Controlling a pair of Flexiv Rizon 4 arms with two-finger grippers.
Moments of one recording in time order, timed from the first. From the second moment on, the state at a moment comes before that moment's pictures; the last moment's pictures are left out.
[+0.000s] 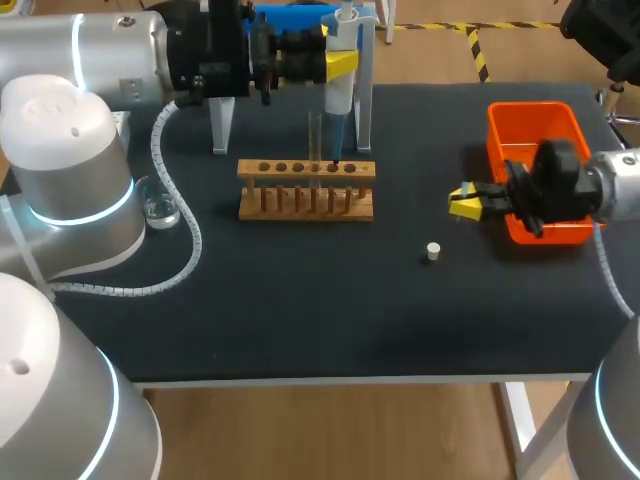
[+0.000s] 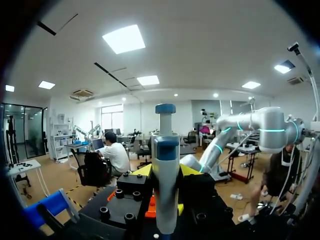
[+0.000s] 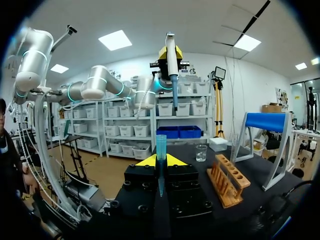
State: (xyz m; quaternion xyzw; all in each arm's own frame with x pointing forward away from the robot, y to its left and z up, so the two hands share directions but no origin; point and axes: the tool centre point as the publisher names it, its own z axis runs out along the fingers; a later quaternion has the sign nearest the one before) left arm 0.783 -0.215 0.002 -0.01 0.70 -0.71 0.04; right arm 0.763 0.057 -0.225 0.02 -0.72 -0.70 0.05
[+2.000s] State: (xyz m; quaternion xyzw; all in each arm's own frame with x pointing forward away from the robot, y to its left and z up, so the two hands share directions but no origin) left arm 0.783 -0.214 0.005 -0.03 0.70 -0.72 0.02; right arm 0.755 0.141 -0.209 0.07 -0.70 -0.70 0.05
